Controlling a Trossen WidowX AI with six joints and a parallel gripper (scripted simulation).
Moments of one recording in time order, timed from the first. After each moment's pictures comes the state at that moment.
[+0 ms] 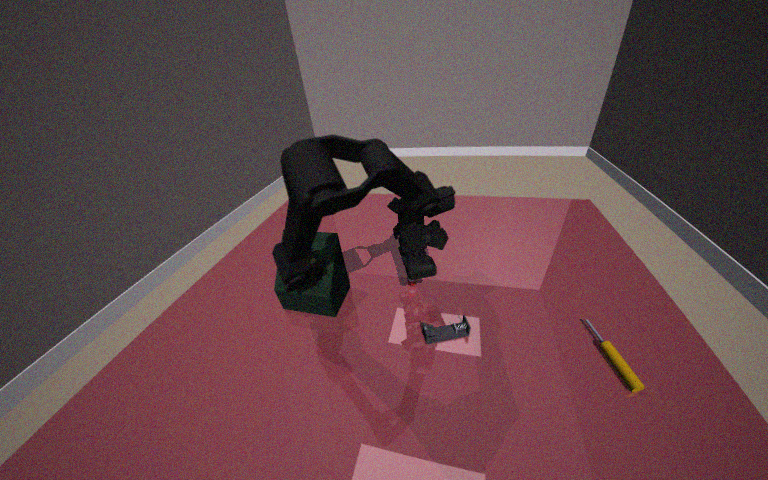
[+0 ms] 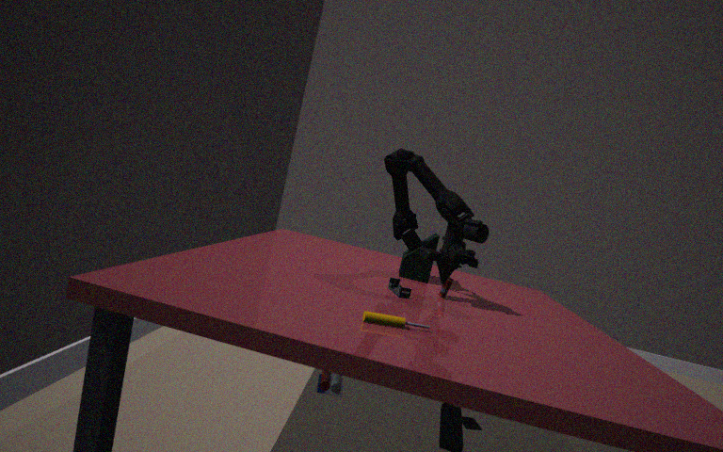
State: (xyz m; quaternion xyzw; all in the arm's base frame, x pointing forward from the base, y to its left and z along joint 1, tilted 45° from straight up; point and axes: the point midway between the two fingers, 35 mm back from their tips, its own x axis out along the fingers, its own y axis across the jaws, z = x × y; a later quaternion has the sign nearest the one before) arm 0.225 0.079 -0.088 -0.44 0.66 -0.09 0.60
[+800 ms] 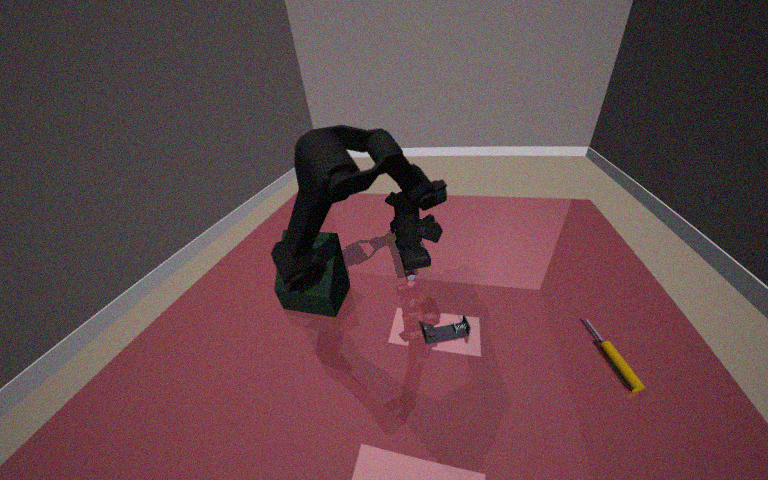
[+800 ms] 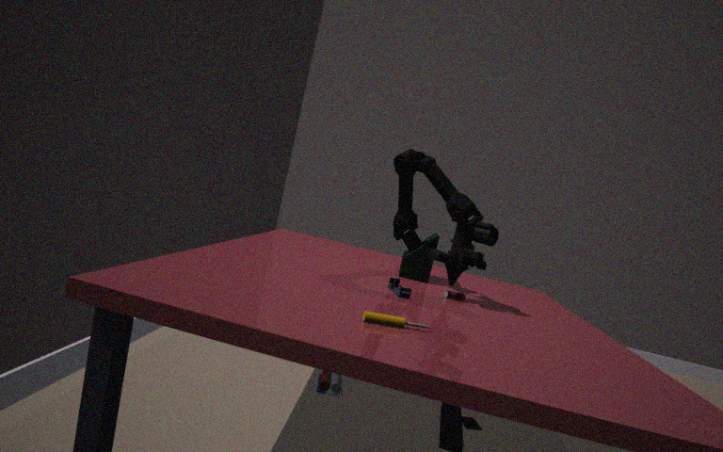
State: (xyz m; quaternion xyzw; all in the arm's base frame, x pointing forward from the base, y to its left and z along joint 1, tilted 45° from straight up) arm 0.207 0.097 -0.110 -0.44 0.66 -0.09 0.60
